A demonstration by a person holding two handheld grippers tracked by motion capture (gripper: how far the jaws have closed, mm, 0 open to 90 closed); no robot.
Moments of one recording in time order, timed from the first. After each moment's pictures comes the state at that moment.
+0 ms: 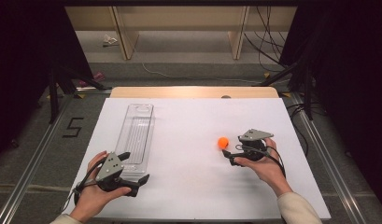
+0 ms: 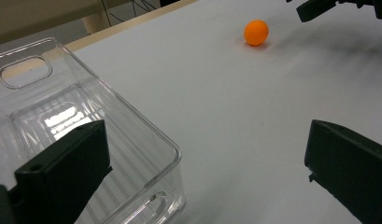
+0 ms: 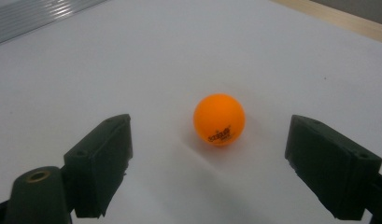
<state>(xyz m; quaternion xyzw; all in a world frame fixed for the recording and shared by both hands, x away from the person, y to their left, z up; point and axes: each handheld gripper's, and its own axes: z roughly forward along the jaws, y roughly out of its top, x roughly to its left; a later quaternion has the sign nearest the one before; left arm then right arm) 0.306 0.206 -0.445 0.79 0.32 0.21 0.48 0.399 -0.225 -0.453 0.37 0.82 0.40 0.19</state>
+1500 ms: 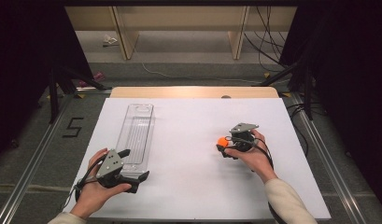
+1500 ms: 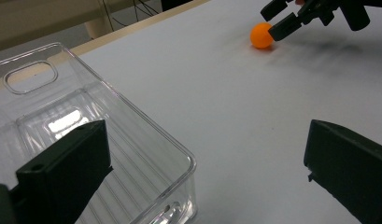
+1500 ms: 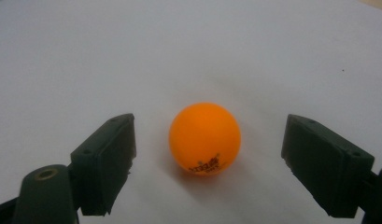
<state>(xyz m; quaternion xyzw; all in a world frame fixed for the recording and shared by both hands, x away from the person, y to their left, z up) 0.315 0.209 -0.448 0.78 0.32 0.22 0.49 0.438 -0.207 -0.473 0.39 0.83 0.36 0.18</state>
